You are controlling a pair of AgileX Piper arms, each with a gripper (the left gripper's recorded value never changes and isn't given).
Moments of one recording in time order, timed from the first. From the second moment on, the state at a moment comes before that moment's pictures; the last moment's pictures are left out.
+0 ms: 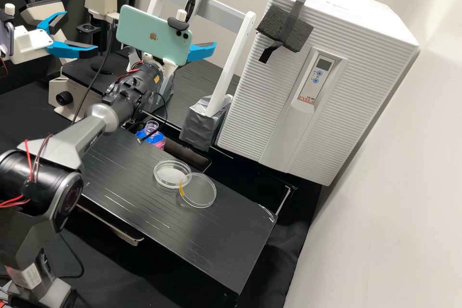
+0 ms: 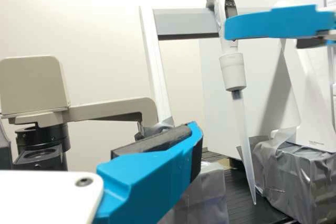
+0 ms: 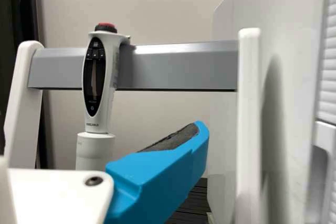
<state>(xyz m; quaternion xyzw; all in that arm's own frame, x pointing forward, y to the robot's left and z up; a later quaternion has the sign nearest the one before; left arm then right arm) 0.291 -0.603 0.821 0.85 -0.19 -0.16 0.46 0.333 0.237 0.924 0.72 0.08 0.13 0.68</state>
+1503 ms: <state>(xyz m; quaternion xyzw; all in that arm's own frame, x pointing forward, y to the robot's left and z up) 0.297 -0.594 0.821 0.86 -0.18 -0.15 0.46 0.387 0.249 0.900 0.70 0.05 0.04 0.71</state>
